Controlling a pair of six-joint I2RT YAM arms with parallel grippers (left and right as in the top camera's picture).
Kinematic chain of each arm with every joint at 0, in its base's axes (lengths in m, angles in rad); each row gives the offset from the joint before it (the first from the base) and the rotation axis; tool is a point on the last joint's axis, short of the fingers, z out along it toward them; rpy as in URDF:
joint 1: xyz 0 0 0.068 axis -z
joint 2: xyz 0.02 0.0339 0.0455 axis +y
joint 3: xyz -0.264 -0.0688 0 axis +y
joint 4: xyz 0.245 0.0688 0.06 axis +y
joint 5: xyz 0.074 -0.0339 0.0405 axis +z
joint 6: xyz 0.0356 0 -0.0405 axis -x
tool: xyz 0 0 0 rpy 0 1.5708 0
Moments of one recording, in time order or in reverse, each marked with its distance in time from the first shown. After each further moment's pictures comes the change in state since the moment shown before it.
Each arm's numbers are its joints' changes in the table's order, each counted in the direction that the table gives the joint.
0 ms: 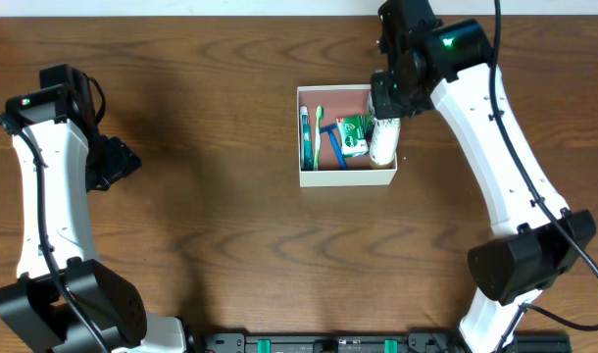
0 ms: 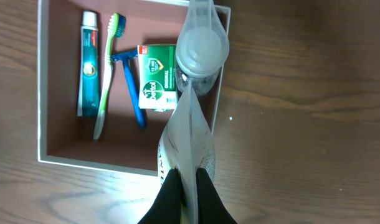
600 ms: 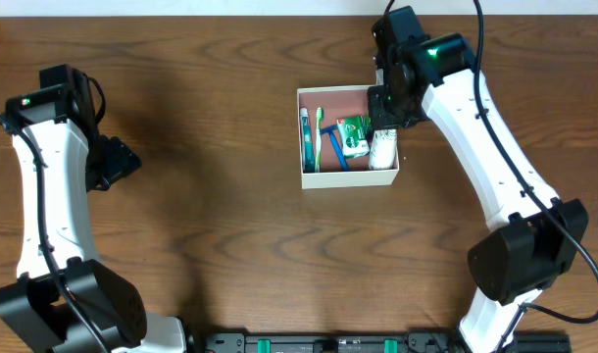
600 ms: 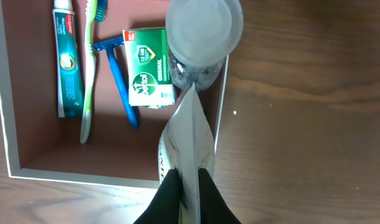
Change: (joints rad) left arm 0.000 0.000 0.000 0.000 0.000 0.000; right arm 0.000 0.000 0.134 -0.077 -0.001 -0.014
